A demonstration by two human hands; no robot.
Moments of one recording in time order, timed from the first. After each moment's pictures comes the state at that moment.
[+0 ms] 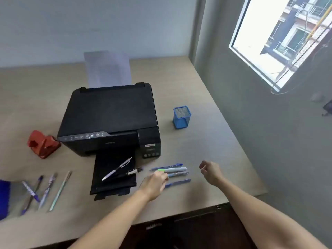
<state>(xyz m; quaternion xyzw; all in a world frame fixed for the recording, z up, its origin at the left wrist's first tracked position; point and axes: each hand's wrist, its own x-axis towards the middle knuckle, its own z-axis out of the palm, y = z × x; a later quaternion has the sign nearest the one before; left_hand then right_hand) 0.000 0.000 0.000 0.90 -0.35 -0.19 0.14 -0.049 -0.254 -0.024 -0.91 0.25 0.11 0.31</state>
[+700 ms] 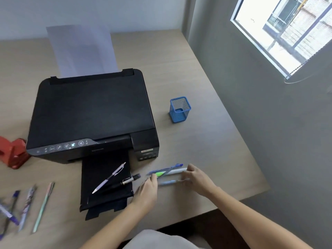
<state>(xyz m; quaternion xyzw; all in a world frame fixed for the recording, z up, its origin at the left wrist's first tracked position) 0.023 0.007 -0.014 0.93 -0.24 -0.27 0.09 -0.032 -0.215 -0.056 -0.96 0.03 0.15 0.23</state>
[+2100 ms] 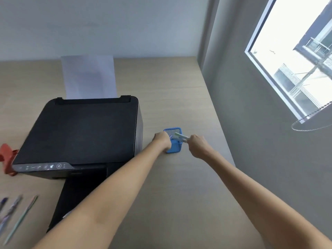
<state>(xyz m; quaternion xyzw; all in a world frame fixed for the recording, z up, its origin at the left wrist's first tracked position) 0.214 -0.206 0.094 0.94 -0.05 -0.31 0.13 0.168 -0.343 0.060 -0.96 0.12 0.16 0.19</state>
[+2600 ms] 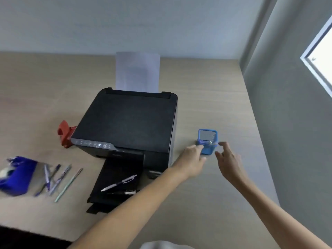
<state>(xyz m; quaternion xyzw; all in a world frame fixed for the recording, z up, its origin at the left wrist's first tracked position) 0.133 -0.155 0.105 0.93 -0.16 -0.17 0.30 0.122 -0.323 0.039 -0.95 0.10 0.00 0.30</state>
